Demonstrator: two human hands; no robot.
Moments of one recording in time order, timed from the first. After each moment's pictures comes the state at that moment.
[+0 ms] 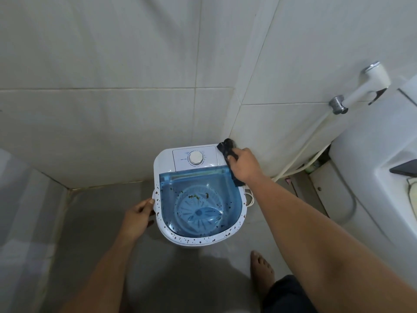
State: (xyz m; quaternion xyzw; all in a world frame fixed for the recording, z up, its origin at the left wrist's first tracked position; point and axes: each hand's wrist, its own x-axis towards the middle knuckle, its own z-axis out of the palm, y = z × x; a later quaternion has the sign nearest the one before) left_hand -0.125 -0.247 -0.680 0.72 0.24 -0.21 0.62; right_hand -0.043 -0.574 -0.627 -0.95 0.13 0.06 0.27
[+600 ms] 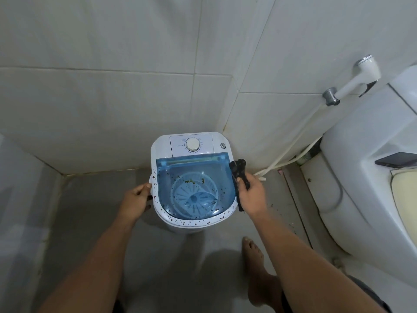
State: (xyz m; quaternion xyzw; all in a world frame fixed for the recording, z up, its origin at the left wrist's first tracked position) left_hand -0.125 -0.250 -0.685 0.71 0.24 -0.22 0.62; right_hand -0.172 -0.572 -0.665 -0.88 0.23 -0.04 0.41
